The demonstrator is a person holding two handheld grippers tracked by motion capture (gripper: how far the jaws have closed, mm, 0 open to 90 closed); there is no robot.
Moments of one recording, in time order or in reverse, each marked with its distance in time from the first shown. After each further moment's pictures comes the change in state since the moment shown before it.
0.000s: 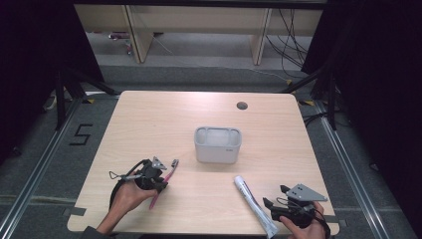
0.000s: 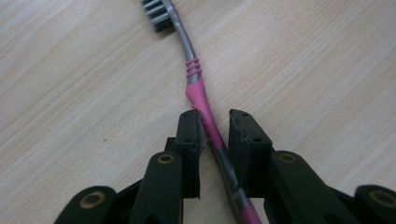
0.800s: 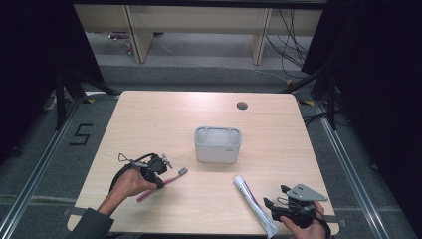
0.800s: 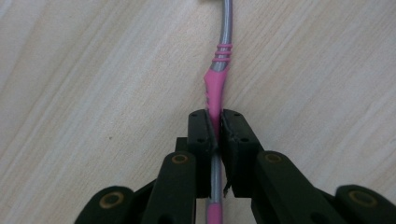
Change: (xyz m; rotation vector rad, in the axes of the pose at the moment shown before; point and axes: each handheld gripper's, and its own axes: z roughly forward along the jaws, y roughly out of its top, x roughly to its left) left arm 0.008 0.026 0.004 0.254 -0.057 0.157; right arm 0.000 0.000 0.000 0.010 0.010 0.013
